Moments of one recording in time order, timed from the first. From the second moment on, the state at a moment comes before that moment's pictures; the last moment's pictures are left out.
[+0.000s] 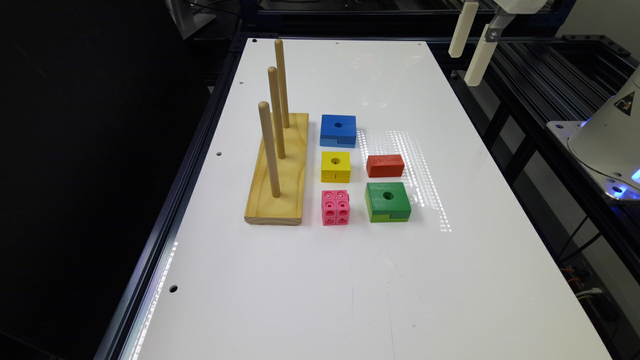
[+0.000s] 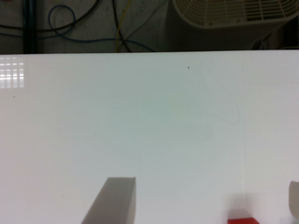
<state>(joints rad) -0.08 -0.54 0.00 -2.86 0.00 2.33 0.72</state>
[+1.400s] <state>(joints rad) -0.11 -0.38 0.00 -2.73 0.00 2.40 0.69</state>
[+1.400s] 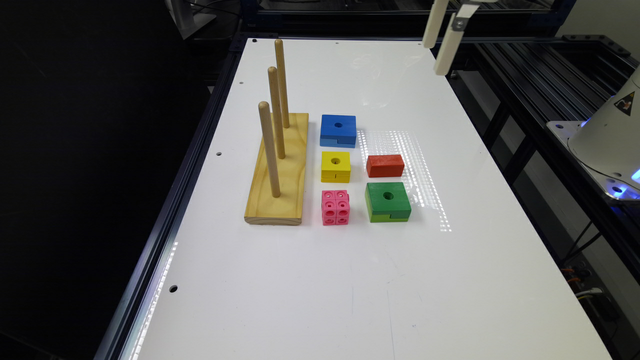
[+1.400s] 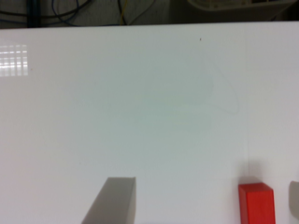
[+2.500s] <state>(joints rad) -0.14 -0.13 0.00 -2.49 0.00 2.41 0.67</state>
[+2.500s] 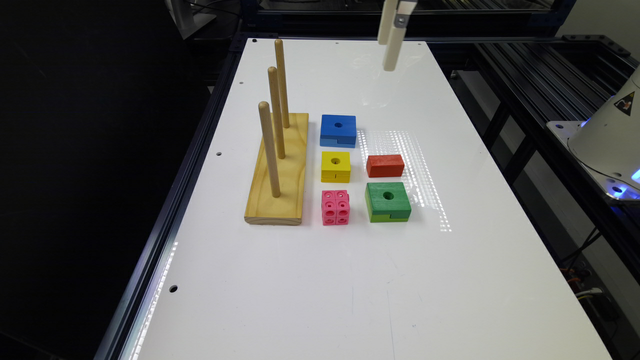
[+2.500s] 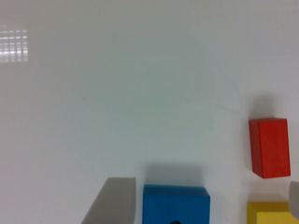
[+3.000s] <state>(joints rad) -0.15 -0.05 0.00 -2.42 0.00 2.41 0.66</state>
